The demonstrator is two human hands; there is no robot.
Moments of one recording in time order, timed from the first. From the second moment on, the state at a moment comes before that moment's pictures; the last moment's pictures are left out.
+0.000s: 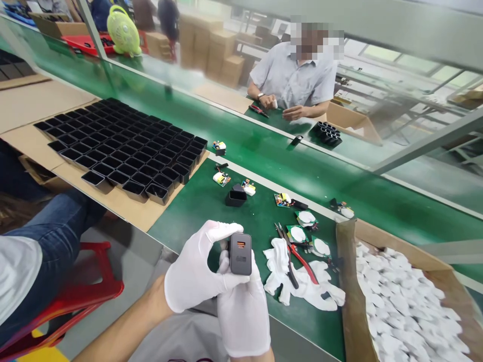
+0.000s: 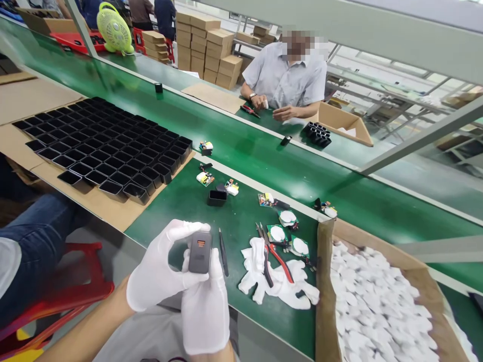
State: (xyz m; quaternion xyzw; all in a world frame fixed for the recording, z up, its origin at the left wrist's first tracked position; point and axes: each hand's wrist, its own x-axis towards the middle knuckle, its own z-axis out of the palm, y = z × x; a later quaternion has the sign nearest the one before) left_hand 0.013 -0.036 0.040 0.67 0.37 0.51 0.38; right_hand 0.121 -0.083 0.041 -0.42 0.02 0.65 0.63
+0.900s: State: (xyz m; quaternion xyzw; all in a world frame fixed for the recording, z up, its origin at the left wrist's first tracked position) left_hand -0.013 -0.058 0.012 0.61 0.35 0.45 0.55; right_hand 0.175 -0.061 0.059 -0.57 -0.49 0.45 0.49
